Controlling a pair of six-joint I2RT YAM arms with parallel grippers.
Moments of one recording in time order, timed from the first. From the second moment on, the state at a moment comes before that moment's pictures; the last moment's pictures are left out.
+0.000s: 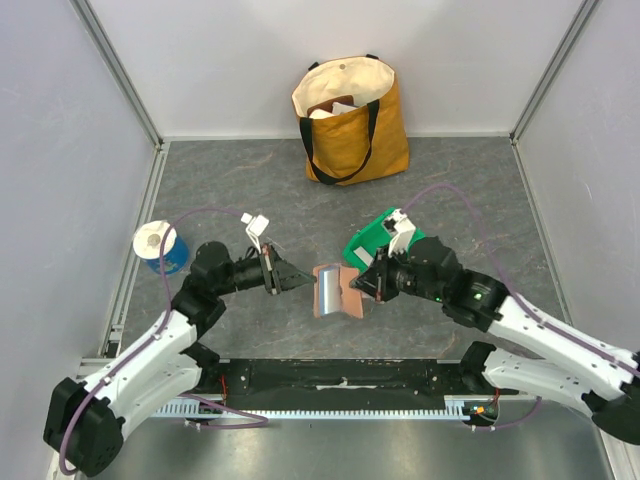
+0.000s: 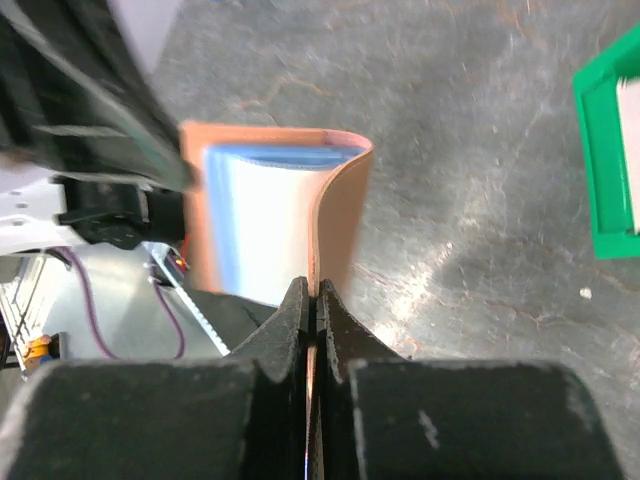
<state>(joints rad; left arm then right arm) -0.51 0.78 0.36 0.38 0.75 -0.92 0.91 0.86 0.81 -0.36 -0.10 0.62</state>
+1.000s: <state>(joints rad) -0.61 0.97 0.52 -0.28 0.41 -0.78 0.93 1.11 0.59 -0.31 0.02 0.73</state>
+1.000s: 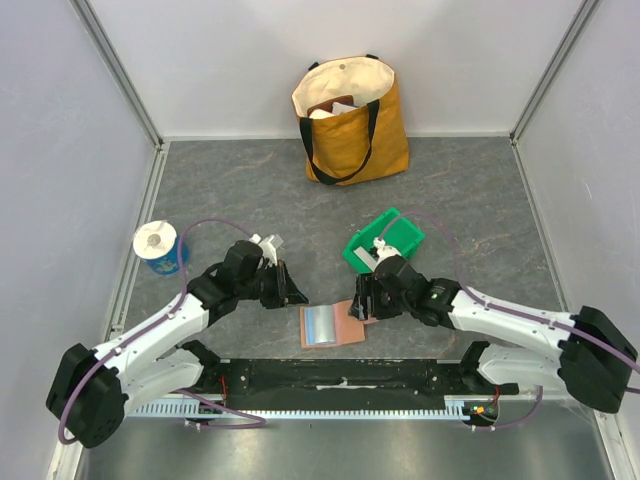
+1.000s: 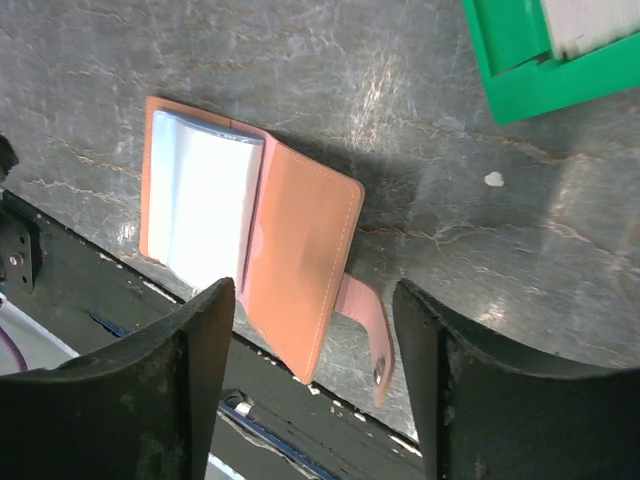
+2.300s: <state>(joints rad) -0.61 1.05 0.22 0.06 0.36 -0.89 0.99 1.38 0.56 -0.14 0.11 0.76</state>
